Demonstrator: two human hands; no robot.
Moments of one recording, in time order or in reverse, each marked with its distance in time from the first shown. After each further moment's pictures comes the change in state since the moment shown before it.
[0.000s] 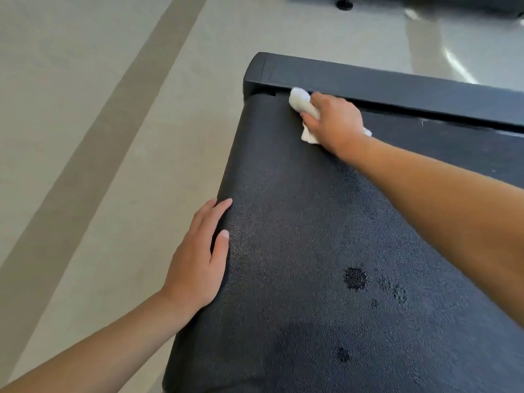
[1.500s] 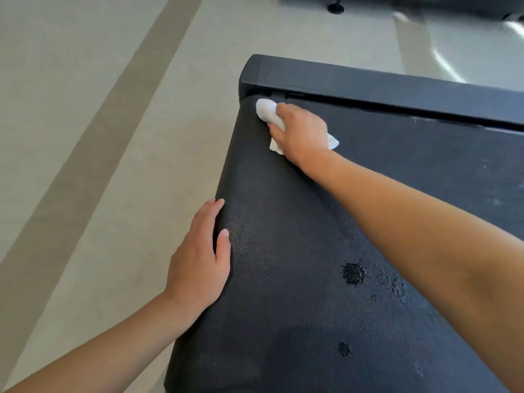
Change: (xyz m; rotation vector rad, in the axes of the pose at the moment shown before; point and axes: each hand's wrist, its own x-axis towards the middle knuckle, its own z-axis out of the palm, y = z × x) left_hand -0.002 0.004 0.002 0.072 0.034 -0.042; right_hand -0.018 -0.053 0.022 0.012 0.050 -0.078
